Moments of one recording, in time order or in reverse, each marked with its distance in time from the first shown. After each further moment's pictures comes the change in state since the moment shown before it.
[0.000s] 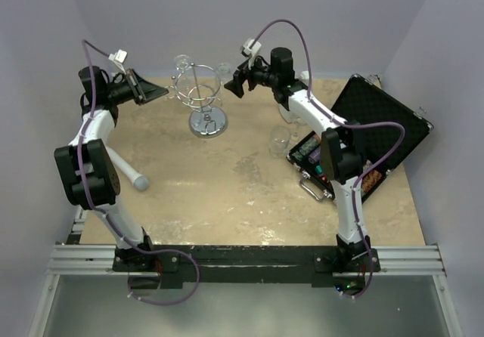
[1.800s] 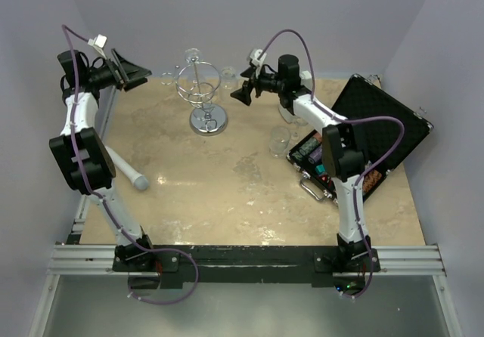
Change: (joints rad) left arm 0.102 0.243 0.416 -0.254 0.054 0.112; right arm -0.057 0.011 -0.106 0.117 -0.172 -0.066
